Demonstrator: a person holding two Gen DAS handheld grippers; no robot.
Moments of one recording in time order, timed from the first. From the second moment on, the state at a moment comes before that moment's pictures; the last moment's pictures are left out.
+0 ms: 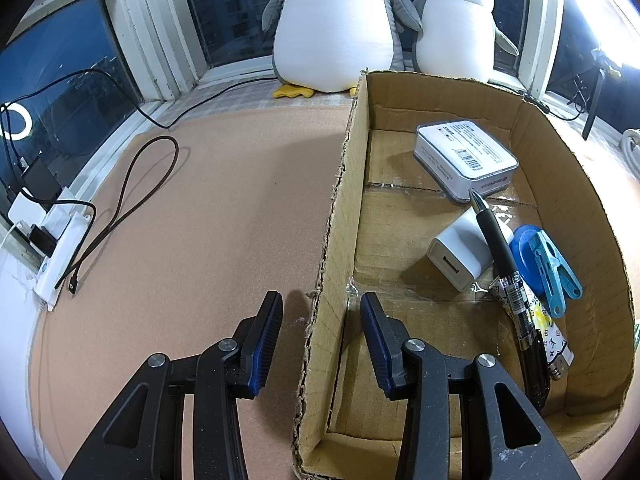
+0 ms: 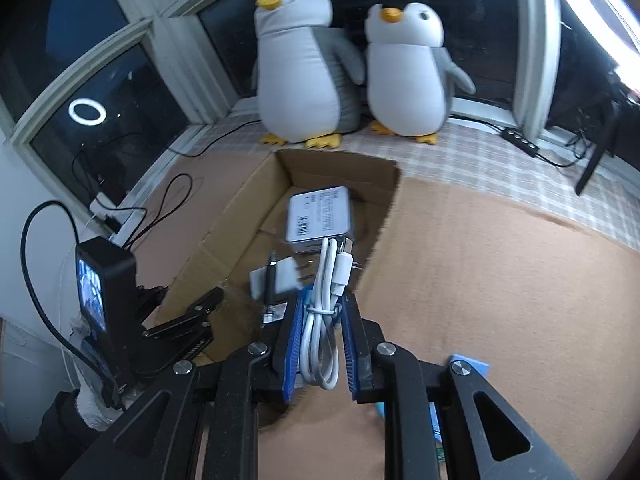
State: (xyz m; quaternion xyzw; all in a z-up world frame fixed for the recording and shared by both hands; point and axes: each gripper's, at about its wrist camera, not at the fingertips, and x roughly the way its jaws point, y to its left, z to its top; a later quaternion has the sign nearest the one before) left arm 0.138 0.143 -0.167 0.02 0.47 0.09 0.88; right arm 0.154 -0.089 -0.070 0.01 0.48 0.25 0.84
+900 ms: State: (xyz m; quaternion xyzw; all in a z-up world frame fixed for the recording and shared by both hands) left arm 0.136 0.144 -0.167 0.01 0.47 0.09 0.88; right arm 0.171 -0.033 -0.097 -0.04 0.49 0.27 0.83
